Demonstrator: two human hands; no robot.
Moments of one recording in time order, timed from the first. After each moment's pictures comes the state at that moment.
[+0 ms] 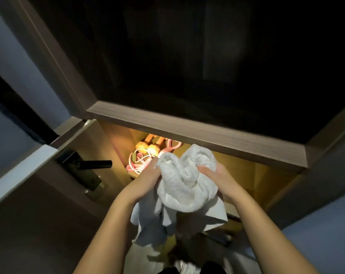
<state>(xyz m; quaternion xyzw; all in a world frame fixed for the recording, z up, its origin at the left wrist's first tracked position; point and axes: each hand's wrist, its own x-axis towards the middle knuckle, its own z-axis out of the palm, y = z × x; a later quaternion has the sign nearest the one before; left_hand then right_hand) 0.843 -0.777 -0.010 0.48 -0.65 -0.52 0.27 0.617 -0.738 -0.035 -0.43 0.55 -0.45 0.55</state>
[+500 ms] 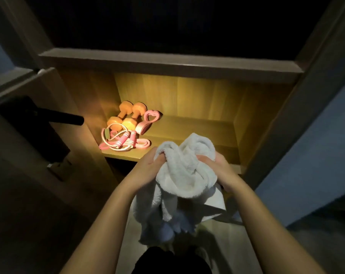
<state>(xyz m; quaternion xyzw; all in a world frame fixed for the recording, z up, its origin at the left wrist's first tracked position) 0.871 -0.741 -0.150 0.39 -0.74 -0.51 0.21 0.669 -0.653 -0.168 -0.38 0.65 -0.50 0.44</state>
